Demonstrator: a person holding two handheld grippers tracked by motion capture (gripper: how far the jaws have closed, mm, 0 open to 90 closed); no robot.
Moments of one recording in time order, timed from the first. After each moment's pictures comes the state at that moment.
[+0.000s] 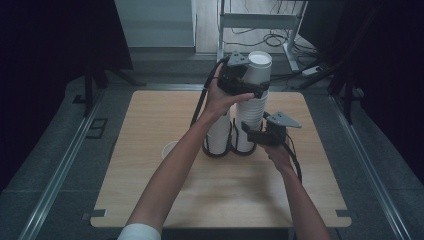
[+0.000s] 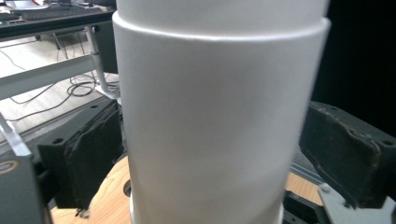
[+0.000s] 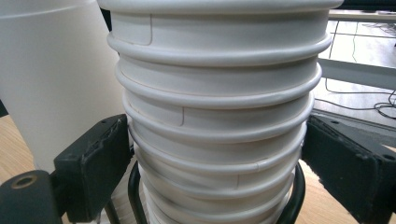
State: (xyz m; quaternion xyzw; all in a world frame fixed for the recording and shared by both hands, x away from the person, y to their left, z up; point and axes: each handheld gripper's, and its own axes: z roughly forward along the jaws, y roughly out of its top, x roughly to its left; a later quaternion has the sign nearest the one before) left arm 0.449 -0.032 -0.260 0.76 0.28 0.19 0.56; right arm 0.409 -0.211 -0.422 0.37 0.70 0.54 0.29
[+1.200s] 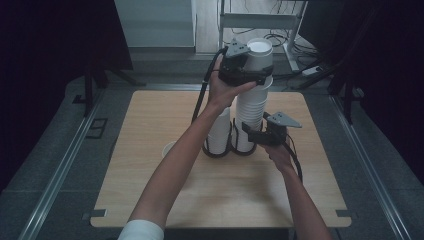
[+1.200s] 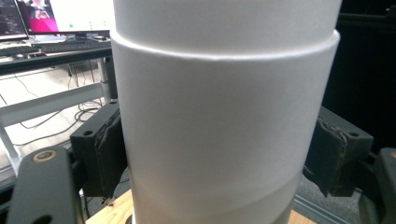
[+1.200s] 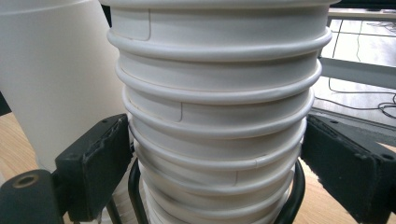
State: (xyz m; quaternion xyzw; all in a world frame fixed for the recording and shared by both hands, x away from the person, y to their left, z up) left arm 0.447 -0.031 -0.233 0.72 0.28 0.21 0.61; right arm 0.410 -0.213 -0.423 0.37 0.70 0.55 0.28
